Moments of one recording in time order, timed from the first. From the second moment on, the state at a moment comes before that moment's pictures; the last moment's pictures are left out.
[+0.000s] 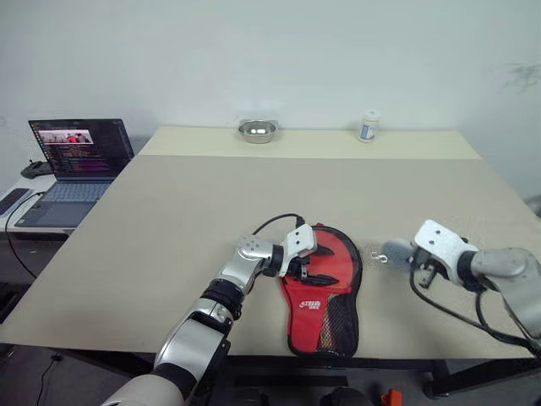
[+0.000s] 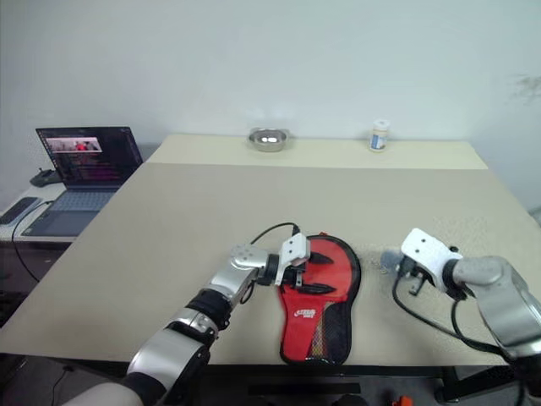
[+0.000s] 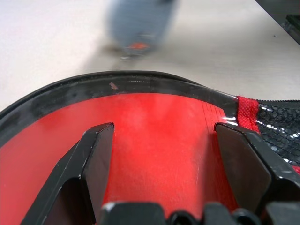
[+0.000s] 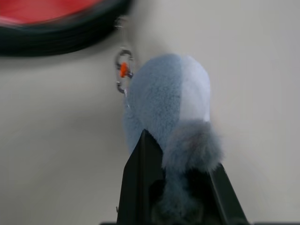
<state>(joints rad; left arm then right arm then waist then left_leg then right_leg) -0.79 0.13 -0.27 0.91 0.02 -0.21 -1.21 -0.11 -0.99 0.01 -0.49 0.09 0.79 0.86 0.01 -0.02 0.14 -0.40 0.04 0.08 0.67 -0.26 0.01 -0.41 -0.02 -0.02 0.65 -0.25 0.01</state>
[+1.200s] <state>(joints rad) -0.79 0.03 -0.28 0.95 0.06 -0.21 -1.17 0.72 -1.17 -0.43 -1.02 0.55 0.83 0.90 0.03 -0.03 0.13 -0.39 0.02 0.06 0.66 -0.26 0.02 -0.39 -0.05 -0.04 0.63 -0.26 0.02</state>
